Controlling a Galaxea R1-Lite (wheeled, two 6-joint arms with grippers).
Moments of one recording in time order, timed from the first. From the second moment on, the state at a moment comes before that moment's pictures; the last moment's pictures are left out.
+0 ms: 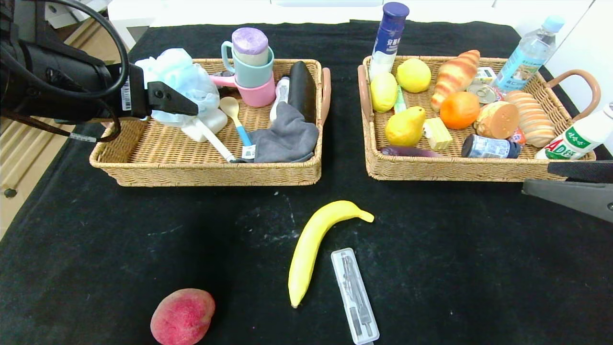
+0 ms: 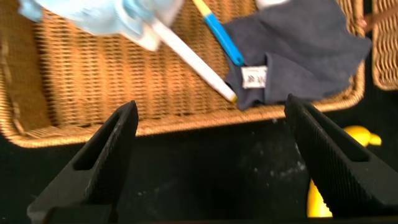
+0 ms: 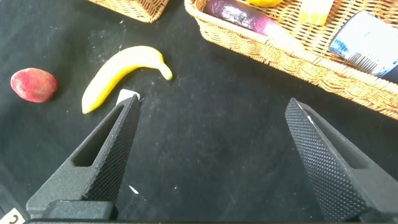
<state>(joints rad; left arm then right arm) -0.22 1.55 -1.72 0.57 0.04 -0.13 0.15 1.17 -0.97 0.06 0.50 -0.02</state>
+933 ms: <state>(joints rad) -0.63 1.51 -1.47 0.56 0.12 -0.14 0.14 1.17 -0.97 0.06 0.50 -0.02</state>
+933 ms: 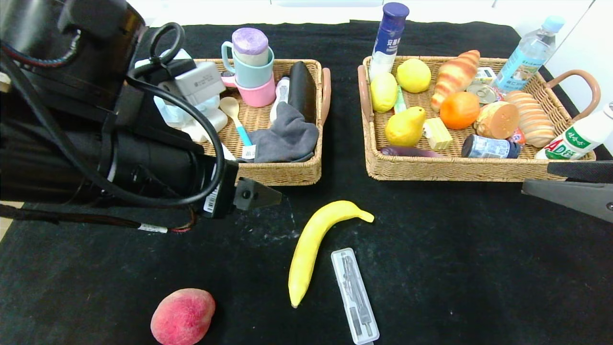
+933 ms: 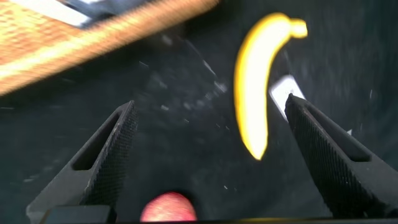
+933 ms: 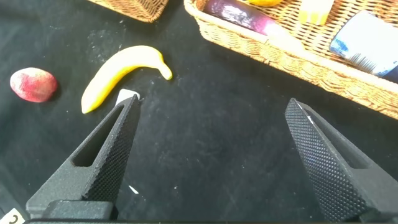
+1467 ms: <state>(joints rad) -0.74 1.63 -1.45 0.56 0.19 -0.14 0.14 1.17 -0.97 0.06 0.50 -0.02</state>
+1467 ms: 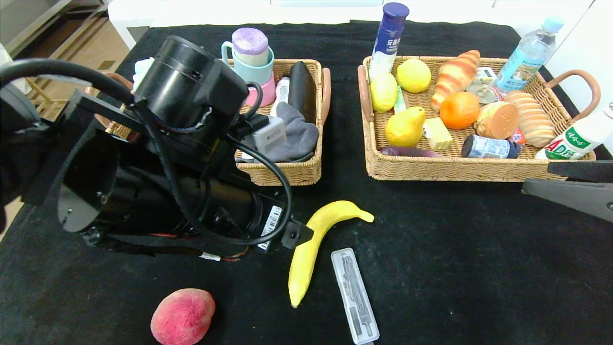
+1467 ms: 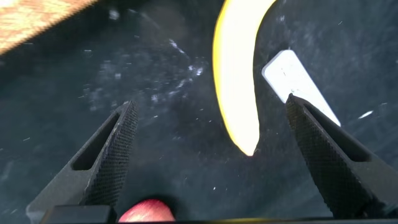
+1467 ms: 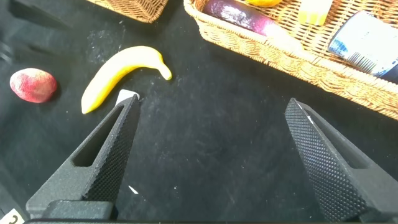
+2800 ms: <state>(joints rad) -0.81 1.83 -1.46 0.44 0.39 -0.16 0.14 1.17 -0.97 0.06 0.50 -0.02</state>
